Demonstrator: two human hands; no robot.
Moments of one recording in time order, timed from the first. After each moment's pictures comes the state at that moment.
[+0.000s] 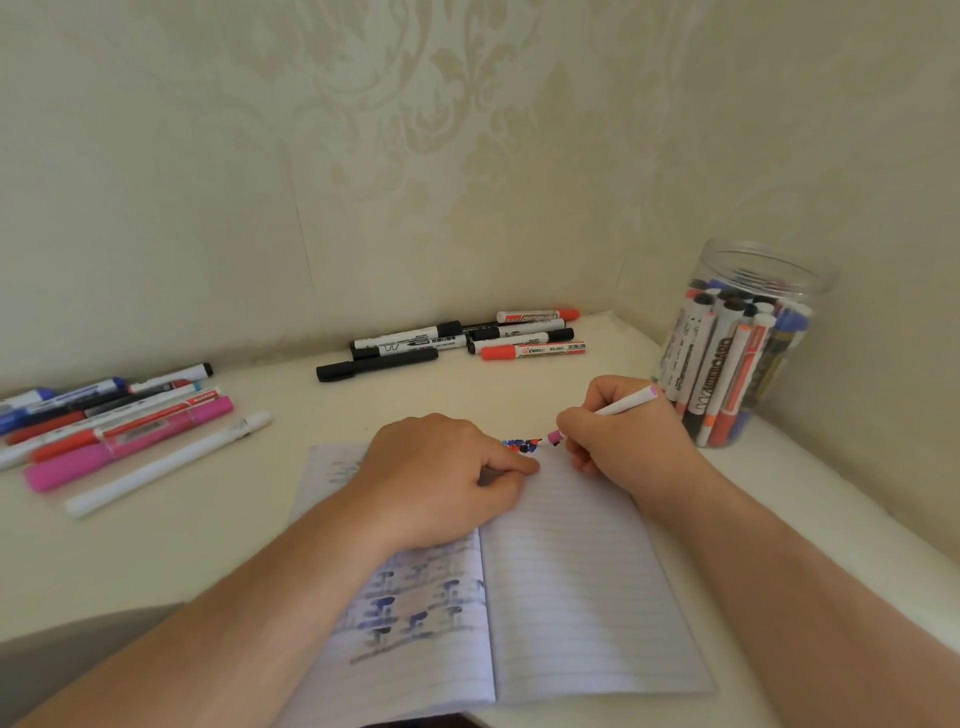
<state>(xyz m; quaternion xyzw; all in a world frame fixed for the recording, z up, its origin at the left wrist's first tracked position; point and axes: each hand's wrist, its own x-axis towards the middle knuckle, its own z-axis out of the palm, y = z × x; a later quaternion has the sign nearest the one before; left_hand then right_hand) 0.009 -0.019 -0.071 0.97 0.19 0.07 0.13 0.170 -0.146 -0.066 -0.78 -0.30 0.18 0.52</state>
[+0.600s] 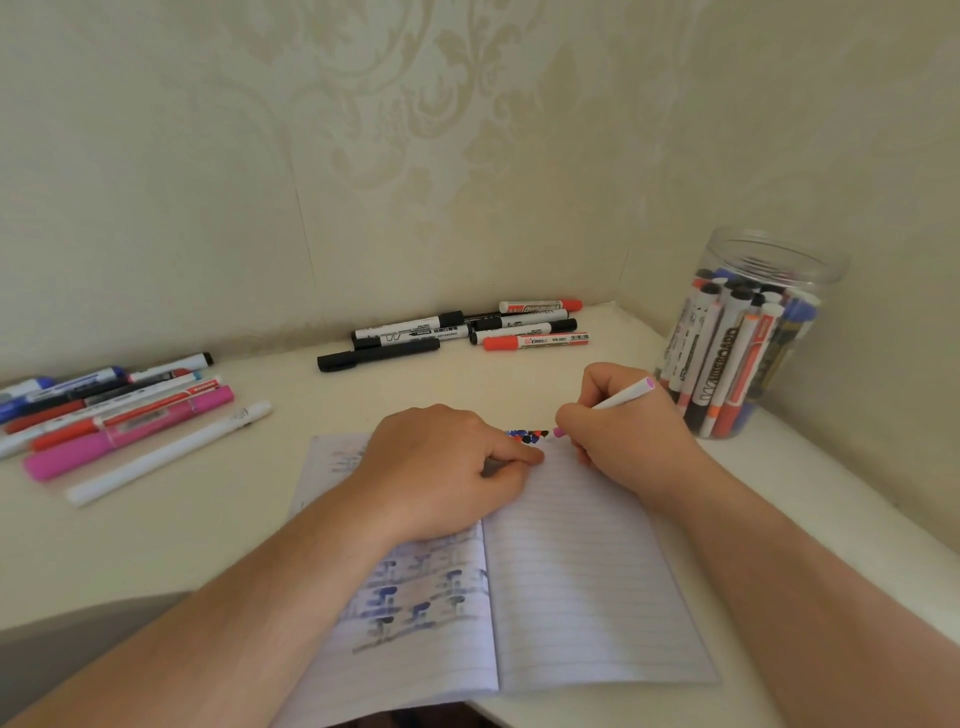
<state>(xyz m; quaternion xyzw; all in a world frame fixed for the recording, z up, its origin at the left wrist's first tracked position) 0.008 -0.019 -0.072 0.97 0.19 0.08 0.12 0.167 -0.144 -0.067 -0.81 -0.33 0.14 0.47</state>
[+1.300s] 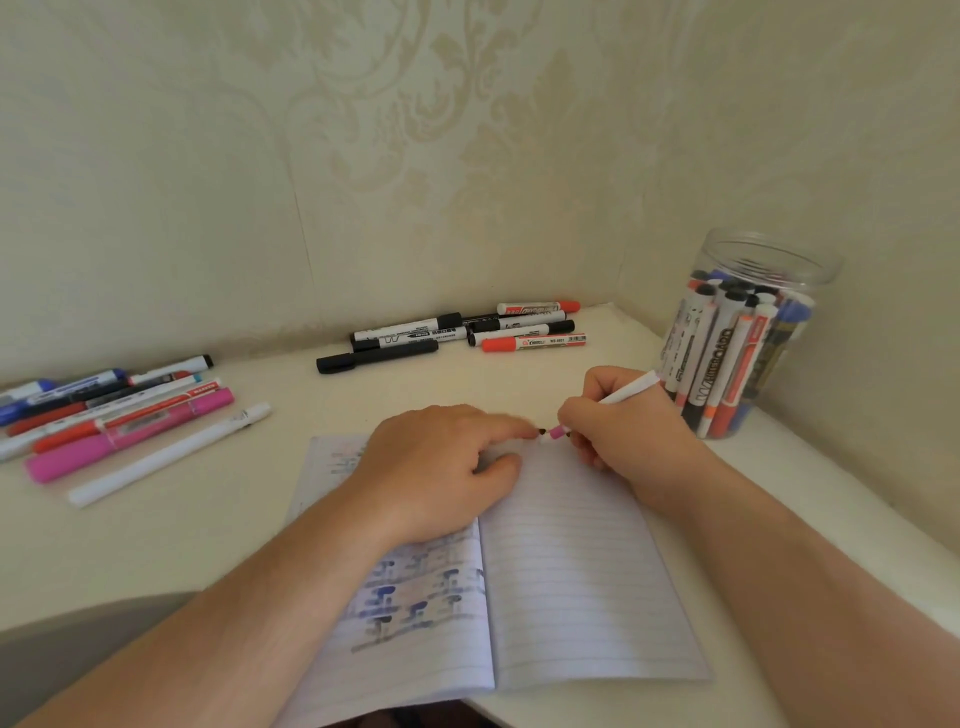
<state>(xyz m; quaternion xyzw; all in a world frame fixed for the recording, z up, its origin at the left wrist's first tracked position) 0.005 -0.020 -0.075 0.97 0.18 0.11 0.15 0.171 -0.145 -0.066 -0.75 -0.30 0.21 0.55</state>
